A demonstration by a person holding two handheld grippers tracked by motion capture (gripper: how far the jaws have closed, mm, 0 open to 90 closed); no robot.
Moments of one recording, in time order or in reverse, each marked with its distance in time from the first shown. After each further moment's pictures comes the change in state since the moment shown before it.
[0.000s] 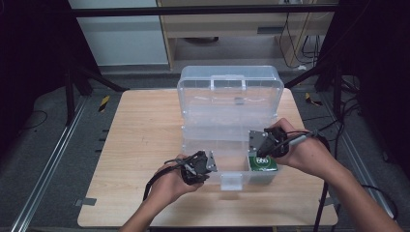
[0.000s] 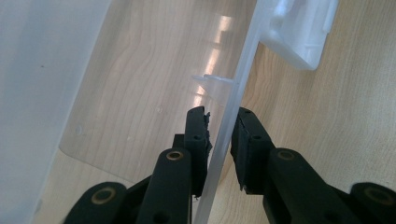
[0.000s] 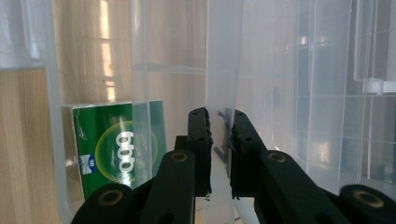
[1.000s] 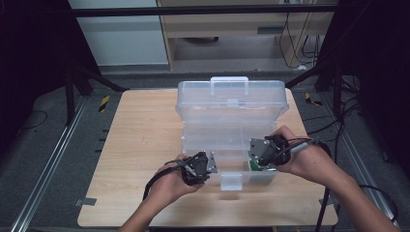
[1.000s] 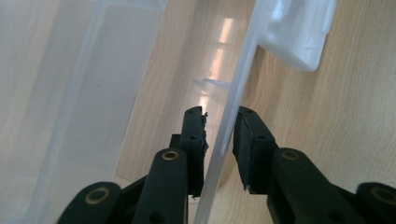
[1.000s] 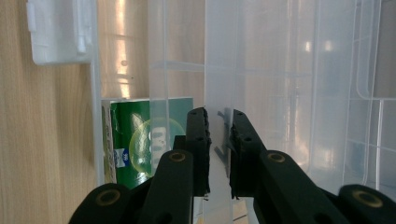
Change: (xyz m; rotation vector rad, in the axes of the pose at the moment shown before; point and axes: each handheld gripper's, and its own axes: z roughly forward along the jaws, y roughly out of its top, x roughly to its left) left arm -0.002 0.000 -0.003 -0.026 0.015 0.020; right arm 0.015 -0.003 -0.001 -0.007 0.056 -0.017
